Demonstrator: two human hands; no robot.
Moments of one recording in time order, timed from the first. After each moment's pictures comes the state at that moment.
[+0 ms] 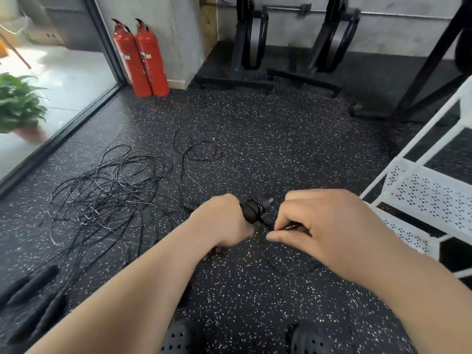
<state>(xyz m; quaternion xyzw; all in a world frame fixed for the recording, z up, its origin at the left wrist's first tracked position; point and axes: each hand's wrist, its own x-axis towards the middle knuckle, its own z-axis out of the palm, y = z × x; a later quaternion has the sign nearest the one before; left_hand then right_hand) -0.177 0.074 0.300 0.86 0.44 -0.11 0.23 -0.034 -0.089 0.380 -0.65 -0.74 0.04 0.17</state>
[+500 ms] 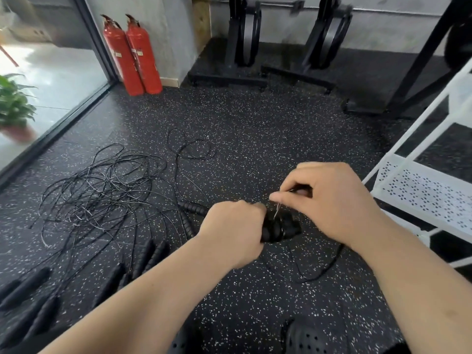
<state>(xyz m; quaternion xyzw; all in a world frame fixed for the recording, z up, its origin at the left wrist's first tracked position) -0.170 0.029 0.313 0.95 0.30 -0.05 0.05 -0.005 -0.067 0.370 -0.73 -0.63 0.05 0.26</state>
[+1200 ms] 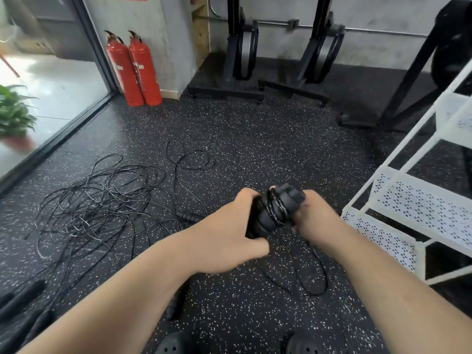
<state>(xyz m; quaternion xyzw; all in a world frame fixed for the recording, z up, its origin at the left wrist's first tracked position) -0.204 0.040 0.365 0.85 0.27 -0.01 0.46 -0.006 -0.045 0.328 -0.76 -0.44 0.34 0.34</state>
